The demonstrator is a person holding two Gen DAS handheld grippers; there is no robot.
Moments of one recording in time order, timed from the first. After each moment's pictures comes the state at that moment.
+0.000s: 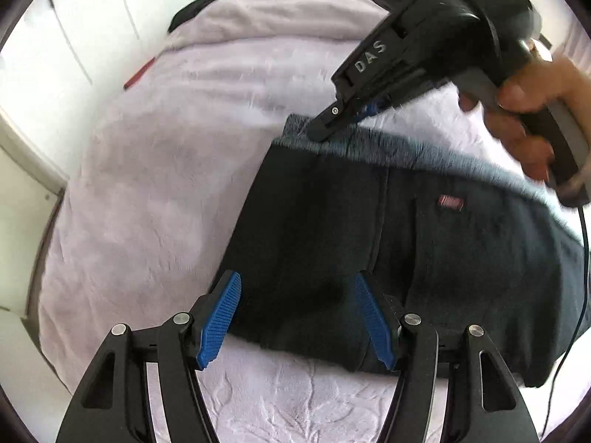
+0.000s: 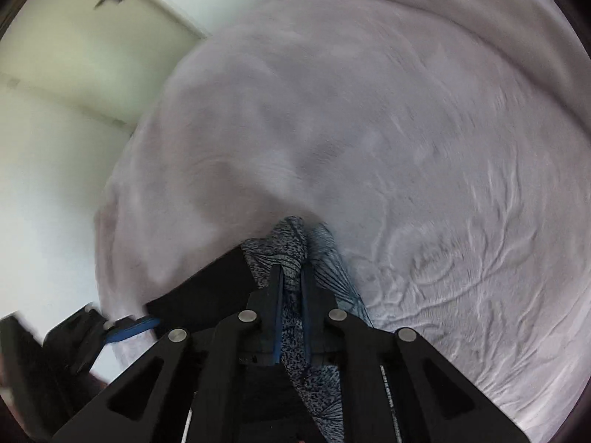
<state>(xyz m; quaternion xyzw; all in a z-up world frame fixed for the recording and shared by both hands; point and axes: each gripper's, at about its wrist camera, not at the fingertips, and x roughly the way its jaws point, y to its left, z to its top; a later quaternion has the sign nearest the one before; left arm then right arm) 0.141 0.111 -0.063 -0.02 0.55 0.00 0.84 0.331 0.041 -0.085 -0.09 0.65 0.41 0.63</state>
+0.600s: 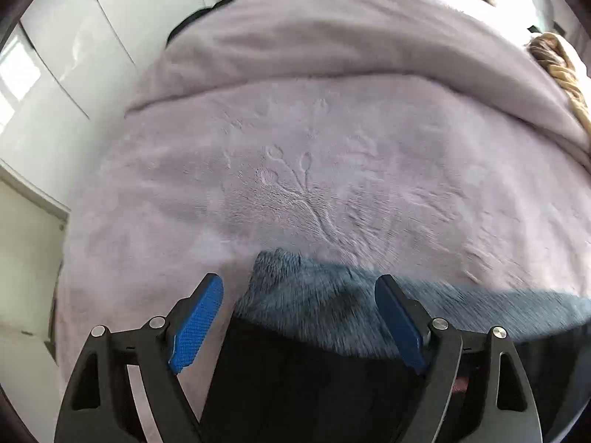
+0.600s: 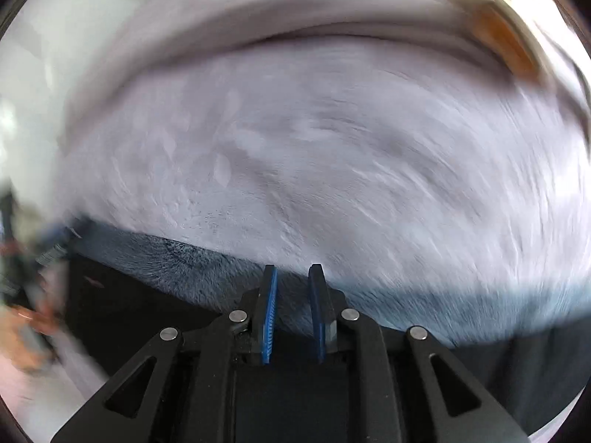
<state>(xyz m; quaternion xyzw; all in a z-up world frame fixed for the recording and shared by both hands) 0.257 0.082 -0.062 0.04 0.55 0.03 0.83 0.204 -0.325 -0.048 0.18 0.60 0.06 0.77</state>
